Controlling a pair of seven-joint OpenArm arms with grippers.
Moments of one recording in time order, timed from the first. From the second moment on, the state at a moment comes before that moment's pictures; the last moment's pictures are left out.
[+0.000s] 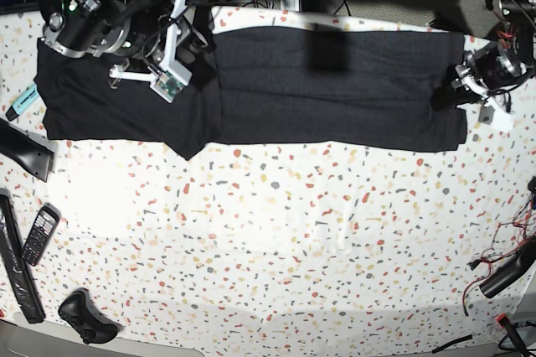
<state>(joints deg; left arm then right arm) 5.3 -20.2 -24.7 65.3 -58.8 -41.4 54.0 -21.7 32.2 -6.5 125.4 32.3 25.2 -64.0</state>
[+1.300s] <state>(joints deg) 8.9 0.1 -8.7 105.6 -43.7 -27.4 64.0 -21.7 32.4 -6.5 125.5 30.1 25.2 -63.4</state>
